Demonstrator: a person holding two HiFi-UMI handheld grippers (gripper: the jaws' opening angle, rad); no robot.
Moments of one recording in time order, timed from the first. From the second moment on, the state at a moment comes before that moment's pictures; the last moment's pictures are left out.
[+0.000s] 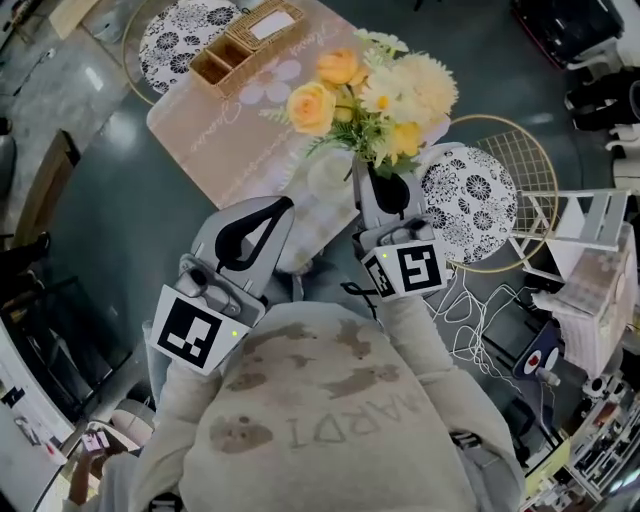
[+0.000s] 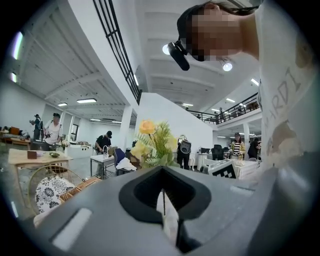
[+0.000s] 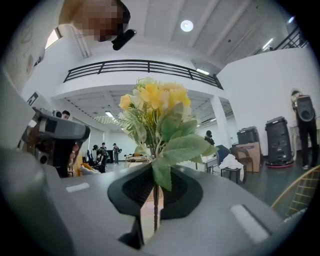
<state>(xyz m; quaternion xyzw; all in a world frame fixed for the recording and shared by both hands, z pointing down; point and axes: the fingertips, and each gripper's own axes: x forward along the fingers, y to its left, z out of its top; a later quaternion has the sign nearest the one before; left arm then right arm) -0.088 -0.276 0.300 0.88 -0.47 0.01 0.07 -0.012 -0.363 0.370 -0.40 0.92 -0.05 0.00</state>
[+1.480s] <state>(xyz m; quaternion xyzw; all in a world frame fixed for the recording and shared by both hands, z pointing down) -0.082 -0.280 0.309 0.87 -0.49 0.03 0.06 -0.016 -0.329 0.472 -0.36 0.92 -0.06 -0.16</state>
